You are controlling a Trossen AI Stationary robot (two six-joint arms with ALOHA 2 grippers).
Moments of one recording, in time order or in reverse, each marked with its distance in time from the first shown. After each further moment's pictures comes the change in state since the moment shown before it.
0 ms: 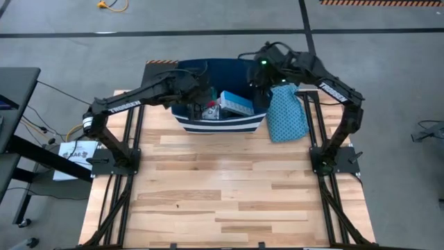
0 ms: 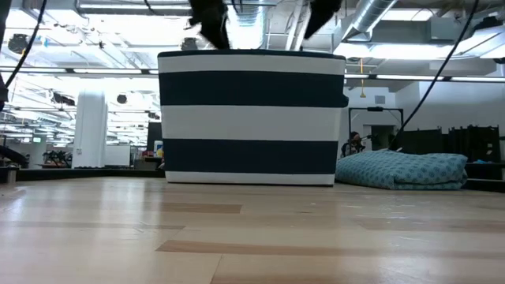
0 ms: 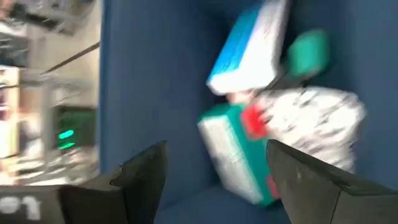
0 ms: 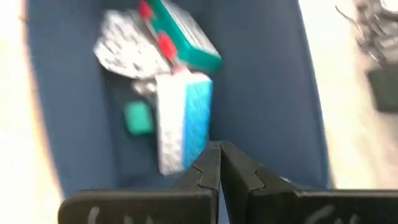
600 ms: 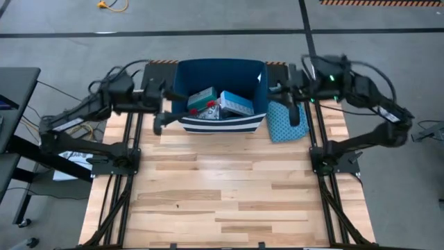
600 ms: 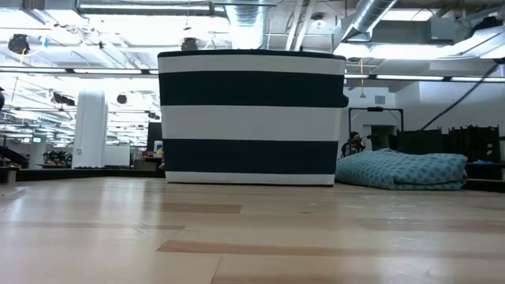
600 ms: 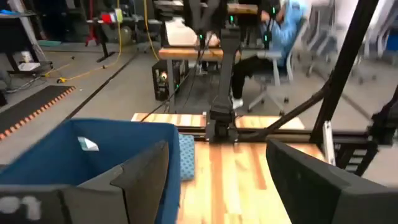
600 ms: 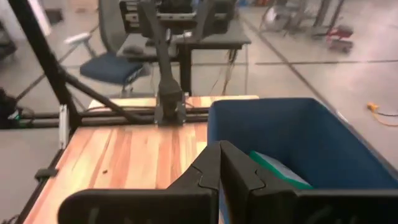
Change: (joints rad) left arm -0.033 -0.568 -0.354 0.510 0.677 -0.554; right arm 0.128 -0.500 -0.391 0.507 -0.395 0.323
